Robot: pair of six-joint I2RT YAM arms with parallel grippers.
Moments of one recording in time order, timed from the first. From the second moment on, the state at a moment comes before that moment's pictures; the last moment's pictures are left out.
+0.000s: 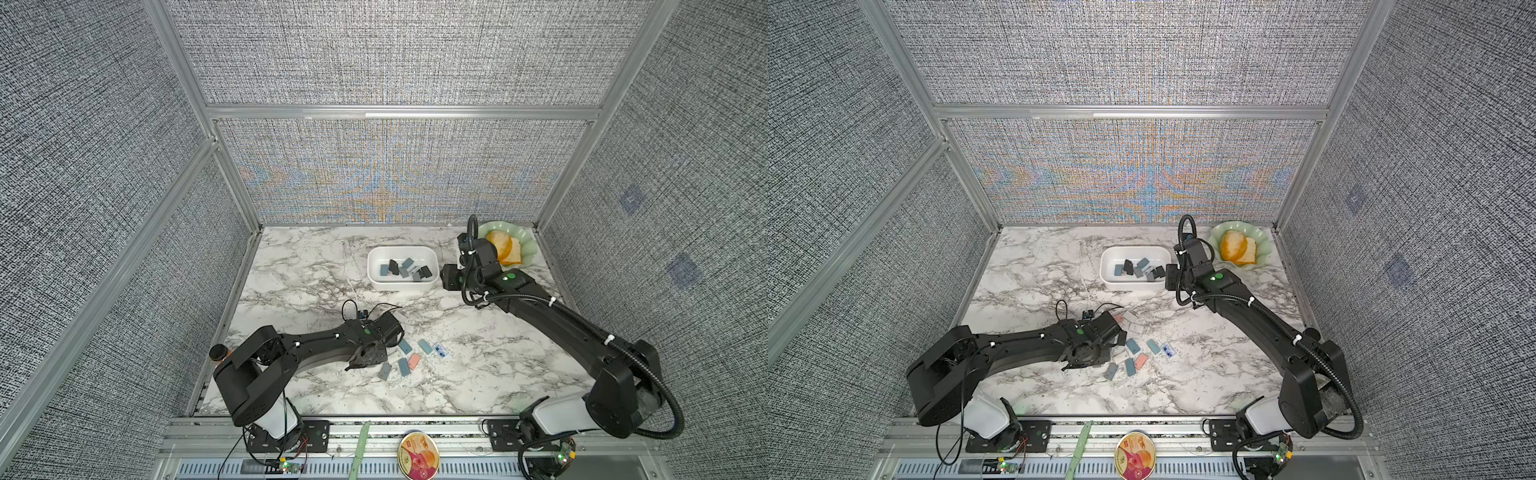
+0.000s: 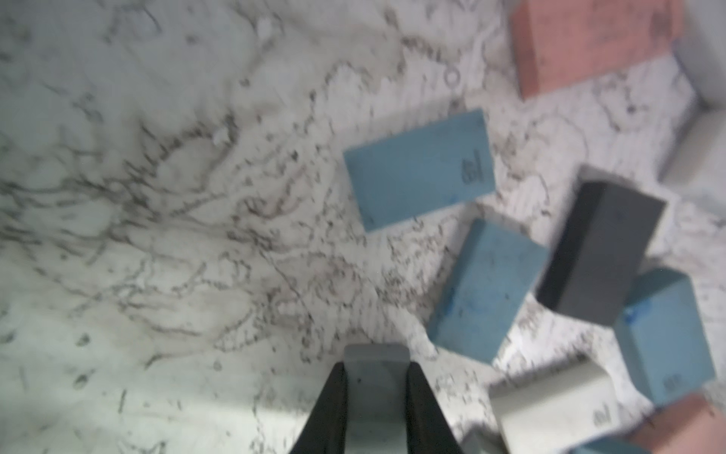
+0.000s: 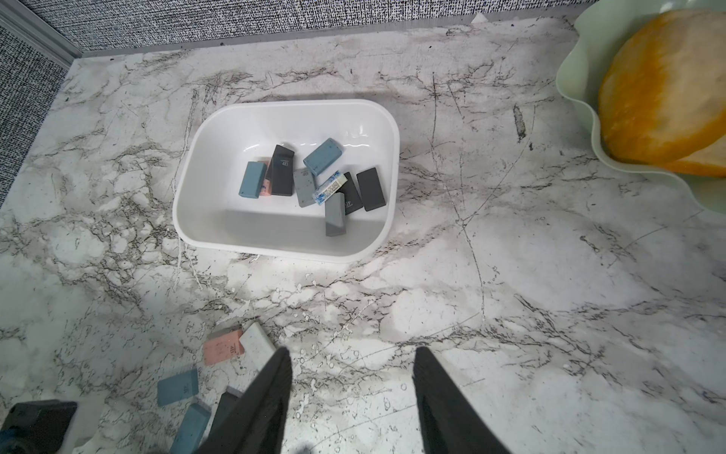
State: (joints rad) left arm -0.95 1.56 0.83 -0.64 -0.18 -1.04; right arm 0.51 1.44 1.19 -0.51 0.13 0.40
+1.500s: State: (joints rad) left arm -0.59 2.19 1.98 -0.85 -0.17 -0.46; right arm 0.41 1.30 1.04 -0.58 0.15 0.44
